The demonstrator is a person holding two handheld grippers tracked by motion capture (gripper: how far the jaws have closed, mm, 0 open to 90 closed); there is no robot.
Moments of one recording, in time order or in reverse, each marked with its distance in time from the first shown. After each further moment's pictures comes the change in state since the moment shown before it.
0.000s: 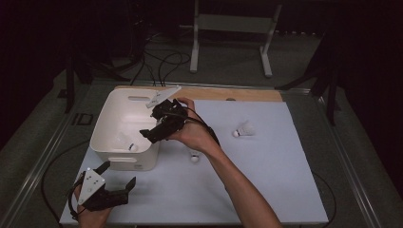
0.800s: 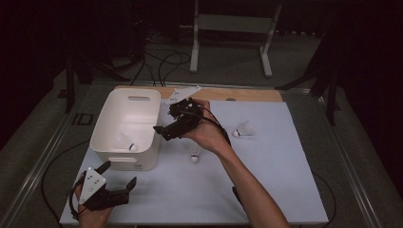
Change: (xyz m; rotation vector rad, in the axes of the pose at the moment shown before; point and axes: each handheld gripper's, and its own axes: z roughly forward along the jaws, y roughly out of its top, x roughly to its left) left arm 0.000 0.000 0.001 0.004 -0.001 0.000; right arm -0.019 -0.023 -0.024 -0.051 -0.052 0.045
